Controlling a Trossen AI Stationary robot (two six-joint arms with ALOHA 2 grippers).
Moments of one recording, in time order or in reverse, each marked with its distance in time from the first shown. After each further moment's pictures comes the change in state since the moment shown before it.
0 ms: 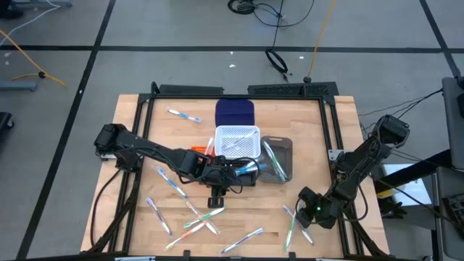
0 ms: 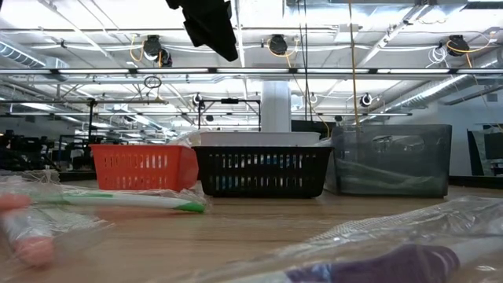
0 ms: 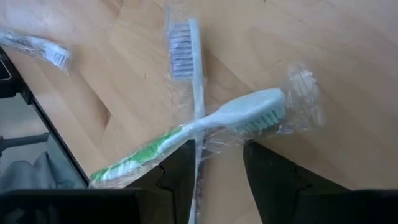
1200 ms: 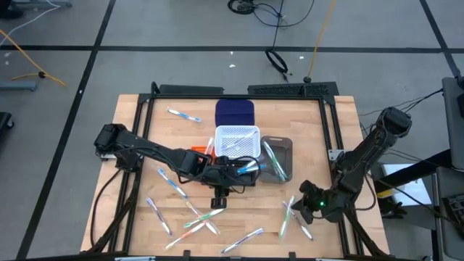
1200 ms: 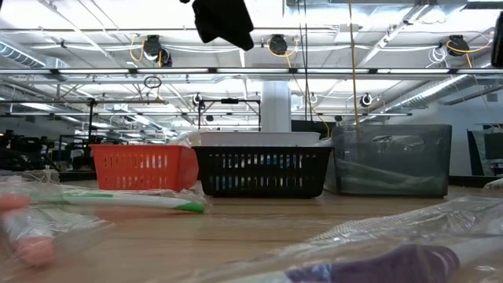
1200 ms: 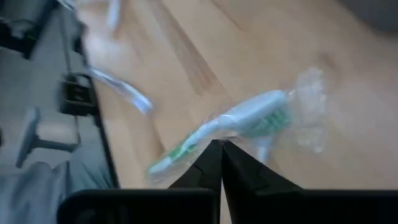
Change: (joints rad) left arm 0.002 0.001 0.001 0.082 0.000 0.002; right arm -0.003 -0.182 -0.014 -0.002 0.247 -0.291
